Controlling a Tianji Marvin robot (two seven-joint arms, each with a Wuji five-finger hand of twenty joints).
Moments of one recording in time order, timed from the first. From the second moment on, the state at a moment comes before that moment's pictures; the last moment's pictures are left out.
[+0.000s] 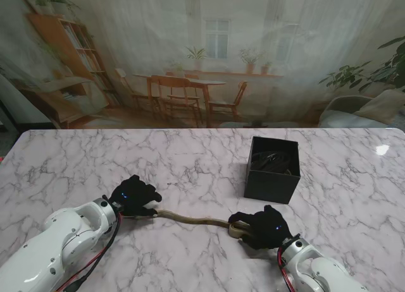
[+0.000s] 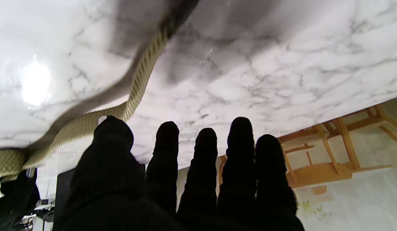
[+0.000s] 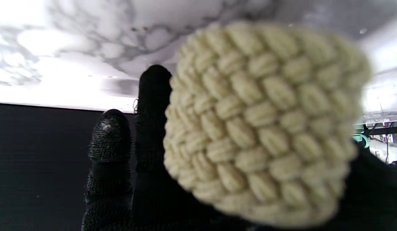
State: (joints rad) left arm 1.56 -0.99 -1.22 -1.58 1.31 -0.34 -0.06; right arm -1.71 -1.03 1.12 -1.45 -1.16 -0.20 -0.39; left_hand 0.92 -0.15 0.00 -0.03 0.62 0.04 0.31 0.50 0.64 0.14 0.27 0.43 0.62 0.22 0.44 0.71 0.21 0.16 0.94 0.66; right_hand 0.48 -0.54 0.90 -0.18 0.41 -0.30 0.67 0.23 1.34 0.08 0.74 0.53 1.23 0.10 0.68 0.61 0.57 0.31 1.25 0.54
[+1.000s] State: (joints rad) left arm 1.66 -1.00 -1.32 -1.69 1.33 -0.34 0.05; right arm -1.69 -1.04 1.12 -1.44 -1.14 -0.24 -0.35; left_hand 0.92 -0.13 0.00 -0.03 0.62 0.04 0.30 0.51 0.64 0.15 0.25 0.41 0.62 0.23 0.44 0.70 0.19 0.18 0.93 0.66; right_hand 0.39 -0.41 0.90 -0.14 0.64 -0.13 0.71 0.23 1.40 0.11 0.70 0.46 1.25 0.14 0.75 0.63 0.51 0.36 1.19 0.52
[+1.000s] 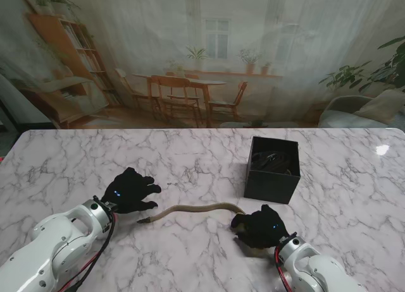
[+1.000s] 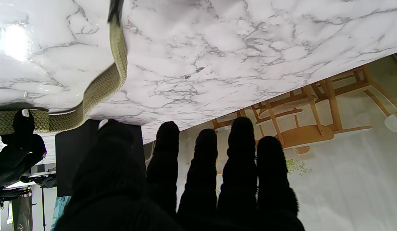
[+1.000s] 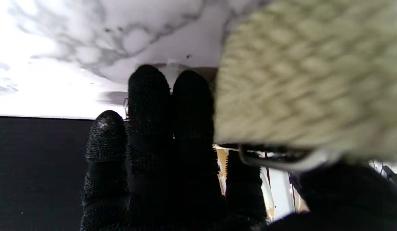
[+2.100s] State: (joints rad) left arm 1.66 -1.01 -1.29 -1.69 1.29 -0.25 0.01; right arm -1.81 -0.99 1.32 -1.83 -1.25 -0.37 0.39; left_hand 0.91 -0.08 -0.01 -0.03 0.62 0.05 0.28 0.54 0.61 0.15 0.19 0.39 0.56 0.23 0.35 0.65 0.06 0.27 0.73 0.61; right_hand 0.60 -0.61 1.18 -0.04 0.27 0.12 0.28 0.49 0.94 -0.11 0.43 0.28 0.85 -0.05 0.25 0.32 0.30 0.25 0.99 0.48
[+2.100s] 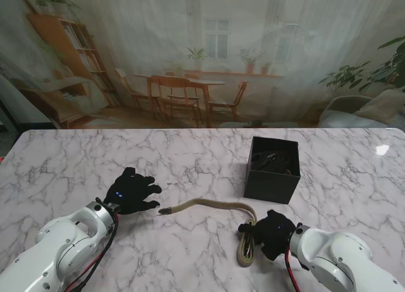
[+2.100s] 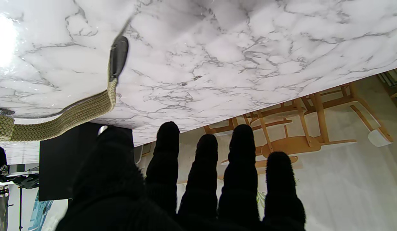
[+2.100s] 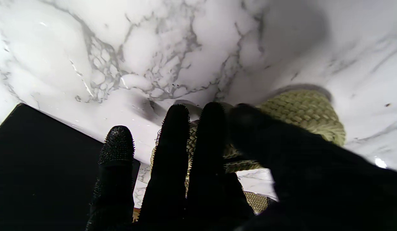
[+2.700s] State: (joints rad) left arm 1.67 -1.01 -1.29 -1.69 1.29 -0.25 0.01; right arm -1.79 -1.00 1.25 -1.73 -1.21 -0.27 0.18; left_hand 0.91 -0.08 -0.01 -0.03 0.62 0.05 0.28 0.54 0.60 0.15 0.19 0.39 0.54 0.23 0.35 0.64 0.06 0.28 0.72 0.61; right_hand 0.60 -0.63 1.00 -0.21 0.47 -0.39 0.68 0.49 0.78 0.10 0.64 0.66 0.86 0.03 0.58 0.63 0.31 0.38 1.03 0.56
